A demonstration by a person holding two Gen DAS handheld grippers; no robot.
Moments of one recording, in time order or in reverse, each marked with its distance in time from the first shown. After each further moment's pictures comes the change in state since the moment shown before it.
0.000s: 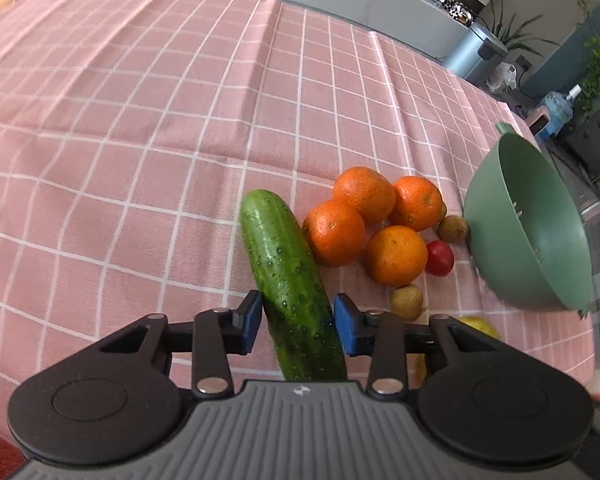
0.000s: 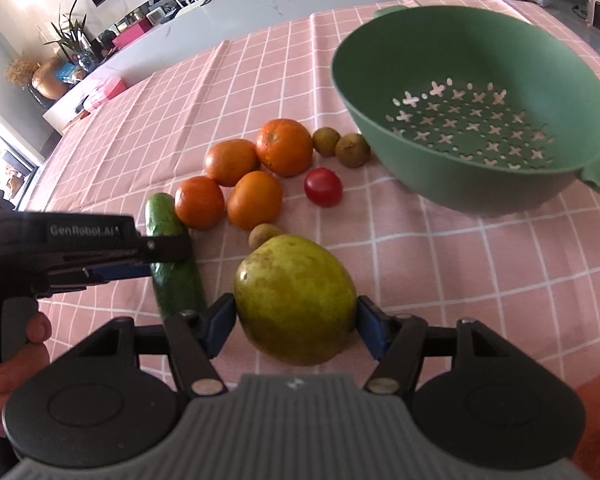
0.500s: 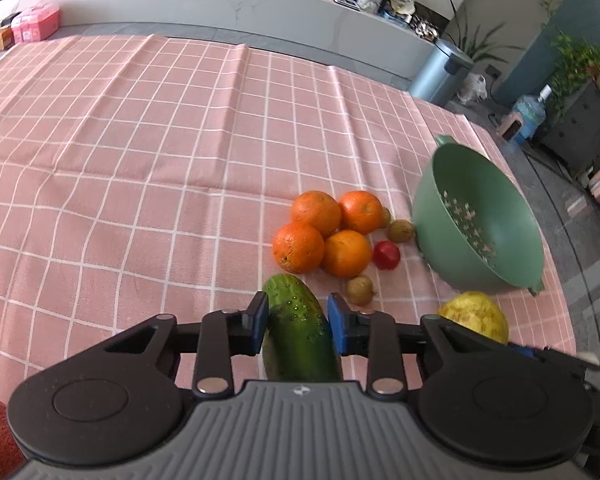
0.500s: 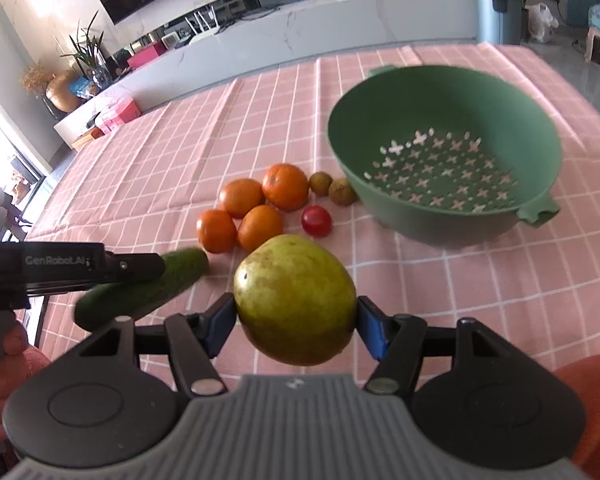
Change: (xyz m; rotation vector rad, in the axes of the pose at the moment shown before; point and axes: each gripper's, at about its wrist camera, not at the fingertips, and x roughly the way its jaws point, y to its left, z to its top) left arm -0.056 -0.022 -0.016 0.076 -0.079 -0.035; right arm -0.051 -0.004 -0.005 -0.048 -0.104 -0.006
